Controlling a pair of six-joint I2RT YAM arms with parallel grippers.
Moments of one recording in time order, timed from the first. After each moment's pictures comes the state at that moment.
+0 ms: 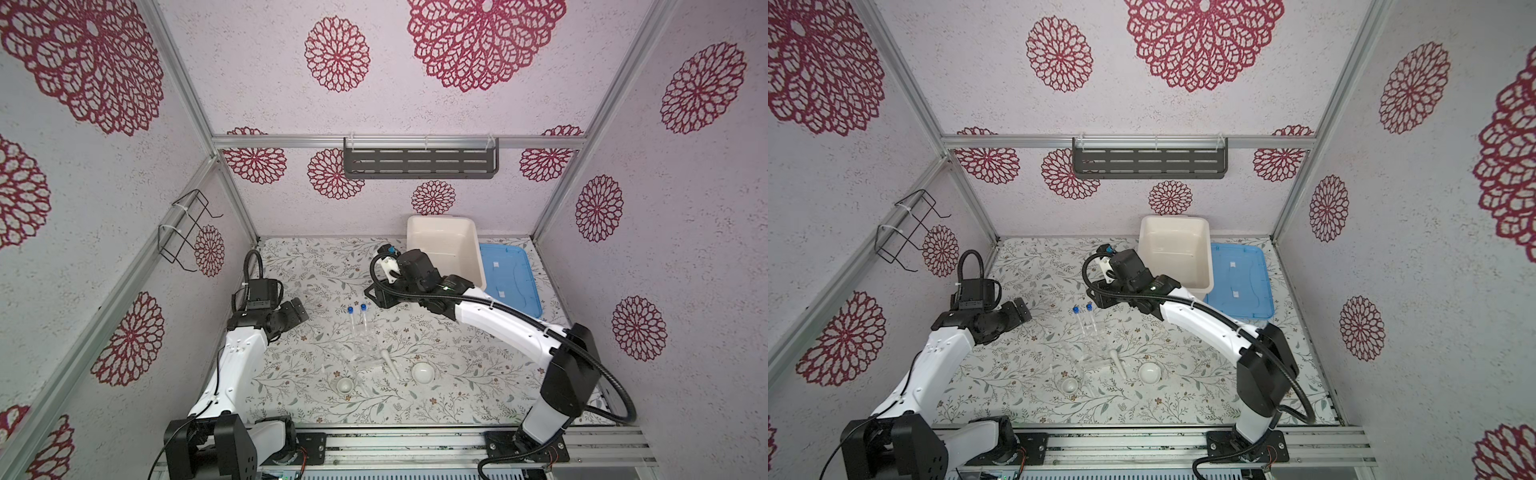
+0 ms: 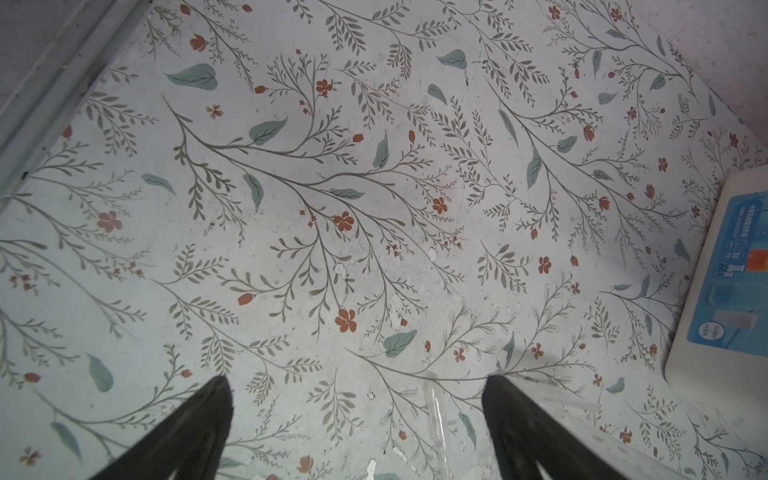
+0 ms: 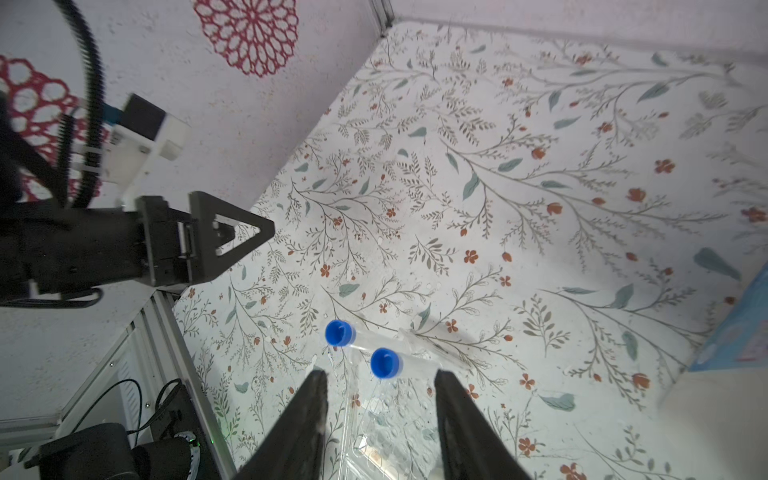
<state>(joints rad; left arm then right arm) 0.08 1.19 0.88 -0.69 -0.01 -0.47 0.84 1.63 1.46 -0.38 -0.16 0.36</state>
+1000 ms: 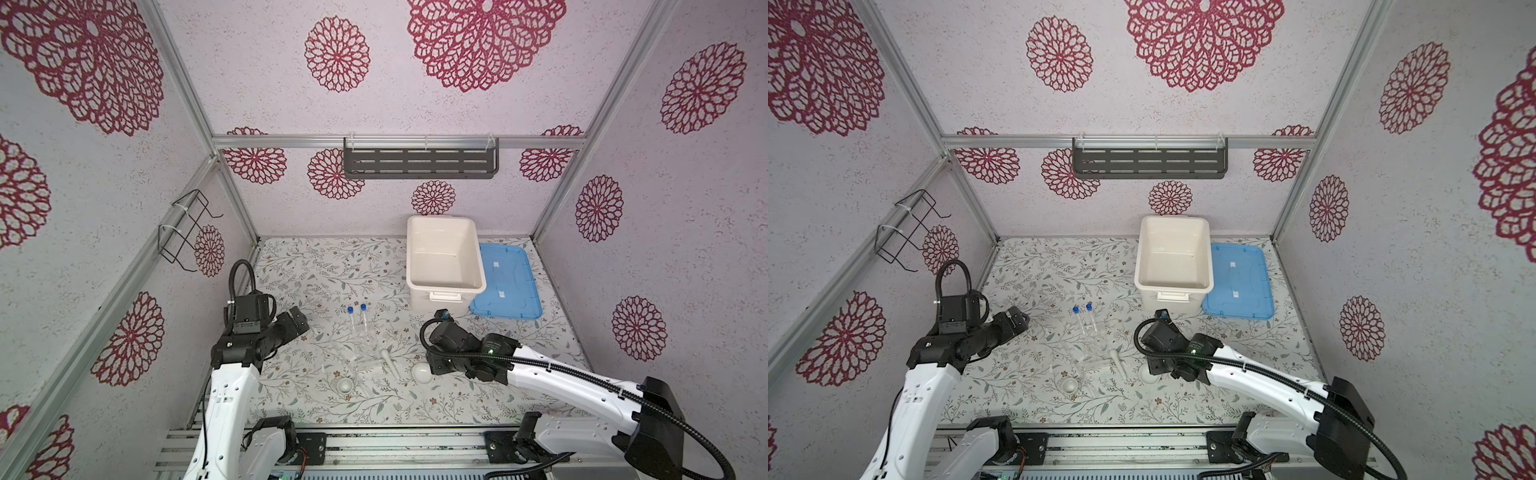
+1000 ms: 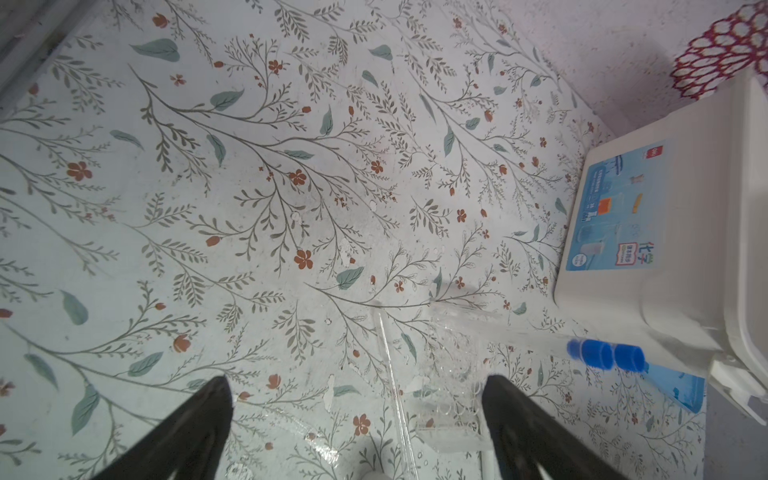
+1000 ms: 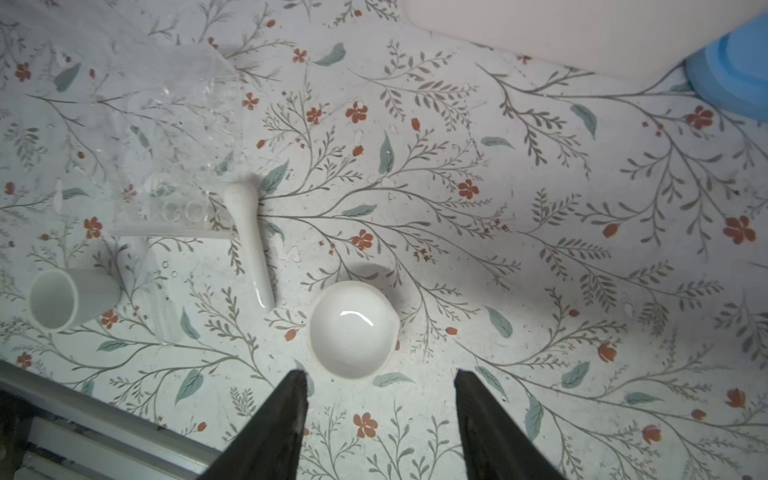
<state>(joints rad) 0.08 0.87 0.85 -0.85 0.13 -0.50 1.01 1.19 0.86 -0.74 0.24 0.73</state>
